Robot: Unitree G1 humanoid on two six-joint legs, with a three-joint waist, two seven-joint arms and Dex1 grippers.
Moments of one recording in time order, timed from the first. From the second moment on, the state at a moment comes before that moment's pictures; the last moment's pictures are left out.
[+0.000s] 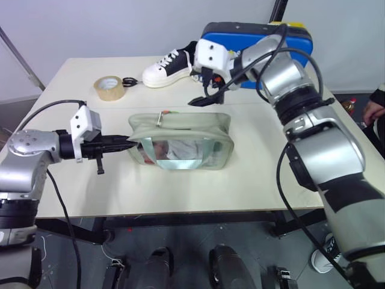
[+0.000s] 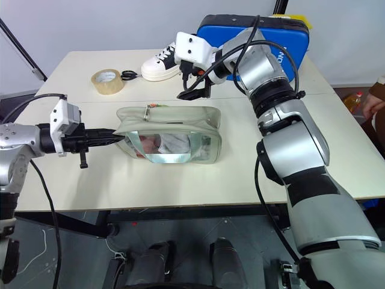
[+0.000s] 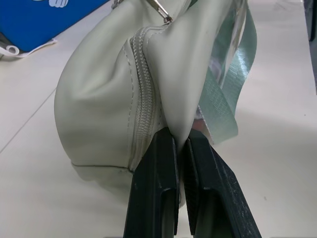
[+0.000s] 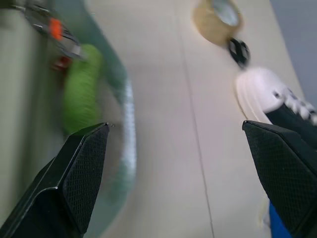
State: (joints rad) left arm -0.47 0.87 0.13 0.05 -0.40 0.30 -1.28; right arm -1.54 -0.37 0.39 1.03 -0.09 0.00 1.22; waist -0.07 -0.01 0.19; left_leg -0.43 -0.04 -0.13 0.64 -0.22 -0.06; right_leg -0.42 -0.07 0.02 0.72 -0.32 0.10
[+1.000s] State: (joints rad) left arm -0.39 0.90 0.13 -0.06 -0.44 0.37 -1.28; right arm -1.36 -0.28 0.37 0.81 -0.11 -0.02 1.36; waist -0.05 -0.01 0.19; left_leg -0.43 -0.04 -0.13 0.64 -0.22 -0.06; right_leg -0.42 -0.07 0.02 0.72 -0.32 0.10
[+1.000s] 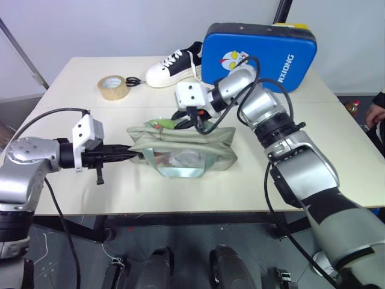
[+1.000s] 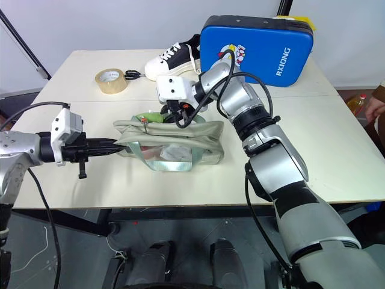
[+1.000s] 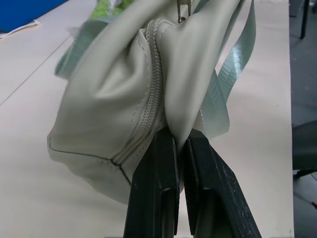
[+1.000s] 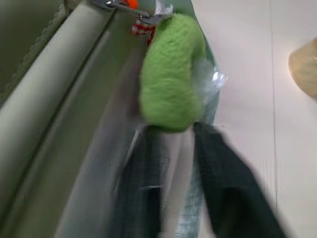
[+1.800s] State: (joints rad) left arm -0.50 0.90 0.08 0.04 -0.44 0.38 -1.28; right arm -1.44 -0.32 0.21 0.82 0.00 0.14 1.34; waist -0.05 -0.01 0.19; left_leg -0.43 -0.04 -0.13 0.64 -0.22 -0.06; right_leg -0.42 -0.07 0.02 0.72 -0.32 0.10
